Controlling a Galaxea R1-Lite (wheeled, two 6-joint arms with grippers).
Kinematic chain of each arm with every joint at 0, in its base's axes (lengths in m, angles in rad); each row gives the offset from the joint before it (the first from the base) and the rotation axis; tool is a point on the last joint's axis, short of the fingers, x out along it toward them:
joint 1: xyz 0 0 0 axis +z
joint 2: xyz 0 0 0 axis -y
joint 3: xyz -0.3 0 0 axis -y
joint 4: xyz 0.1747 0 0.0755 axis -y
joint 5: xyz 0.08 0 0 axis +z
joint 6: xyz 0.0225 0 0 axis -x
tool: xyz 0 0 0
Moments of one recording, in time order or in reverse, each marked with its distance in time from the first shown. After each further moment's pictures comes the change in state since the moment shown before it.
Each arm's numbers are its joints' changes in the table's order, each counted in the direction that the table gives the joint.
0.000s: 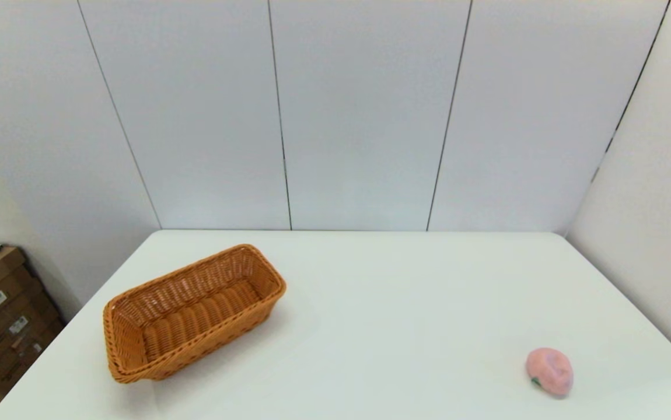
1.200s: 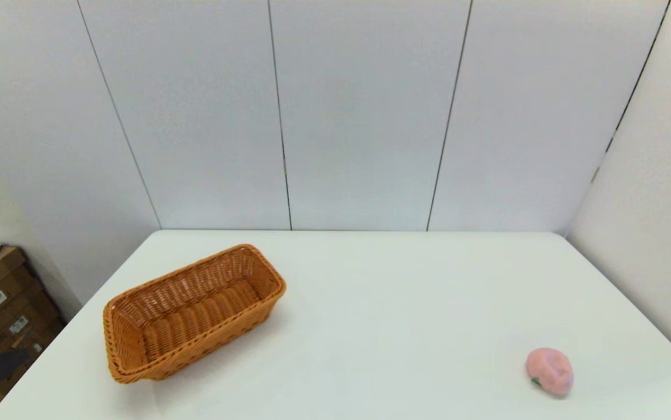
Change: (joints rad) left arm 0.014 -0.835 0.477 -0.222 0.157 0.477; right arm 0.000 0.000 0.000 0.001 -0.001 0.005
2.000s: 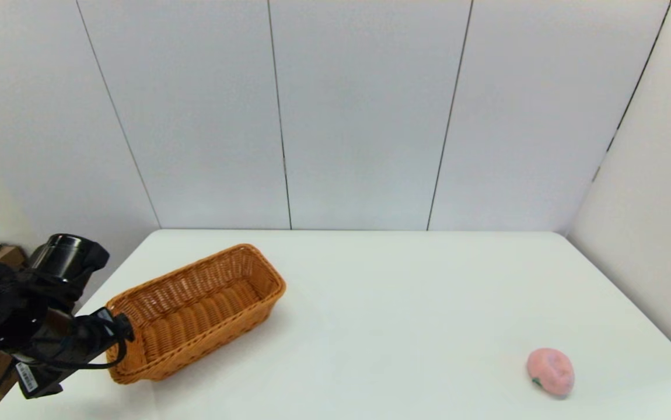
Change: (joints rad) left arm 0.006 -0.885 0.172 0.137 0.018 0.284; right arm 0.000 0.000 0.000 -0.001 0.001 -0.007
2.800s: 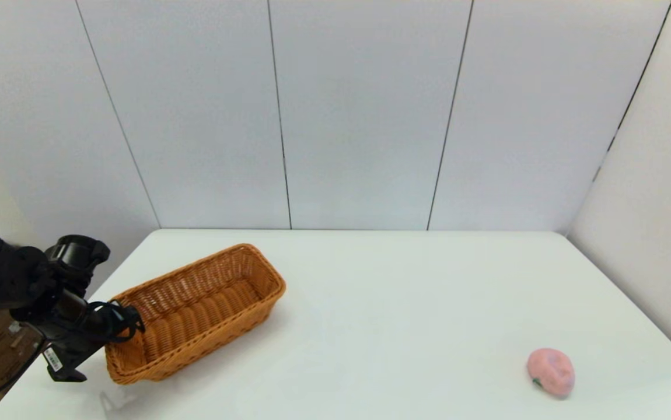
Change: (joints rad) left arm 0.158 -0.255 0.151 0.051 -0.184 -0.072; right arm 0.000 0.000 0.000 0.000 0.000 0.001
